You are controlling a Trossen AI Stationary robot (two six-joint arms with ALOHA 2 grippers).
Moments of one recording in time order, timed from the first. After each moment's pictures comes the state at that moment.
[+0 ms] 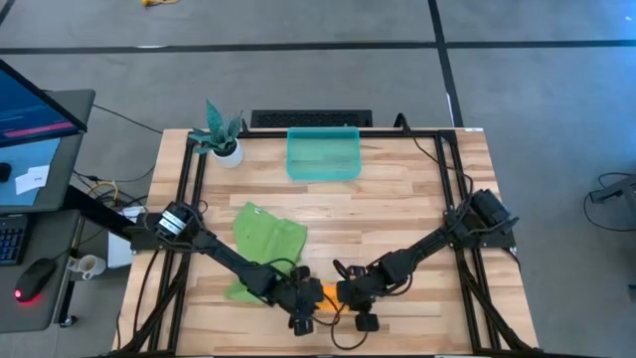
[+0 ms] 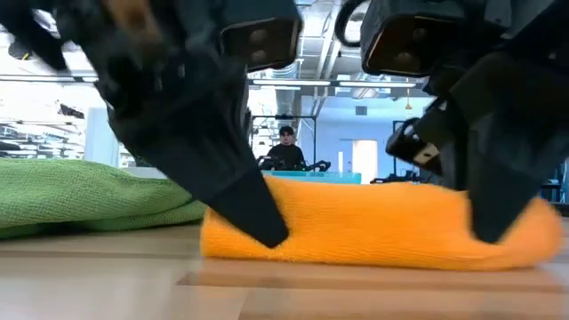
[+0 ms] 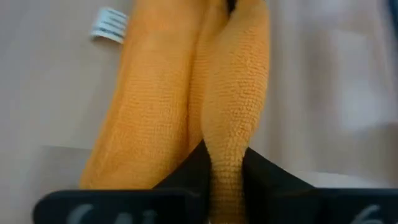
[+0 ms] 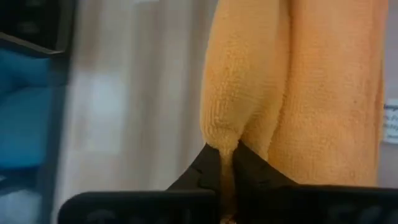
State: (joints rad) left arm -0.56 2.06 1.22 -0.14 -0.21 -0.64; right arm 0.57 1.95 1.13 -0.27 -0.14 0.47
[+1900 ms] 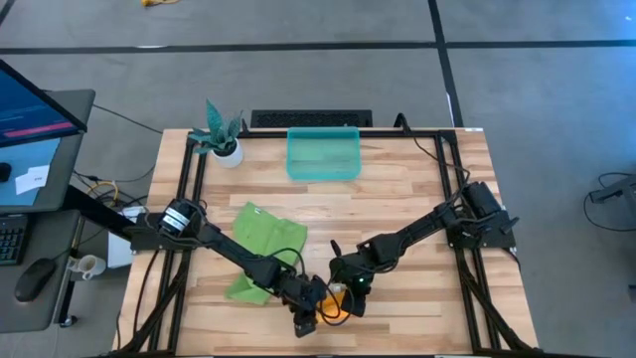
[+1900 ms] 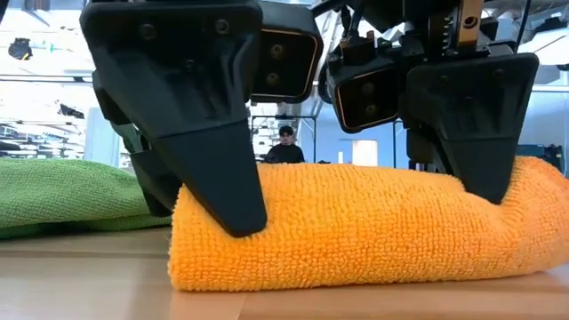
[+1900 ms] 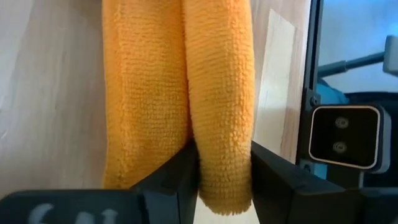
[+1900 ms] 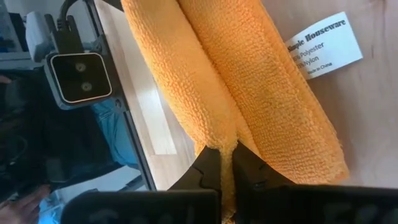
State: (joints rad) left arm -0.49 2.06 1.24 -0.07 0.20 -0.85; right arm 0.39 1.95 1.12 -0.24 -0.53 0.81
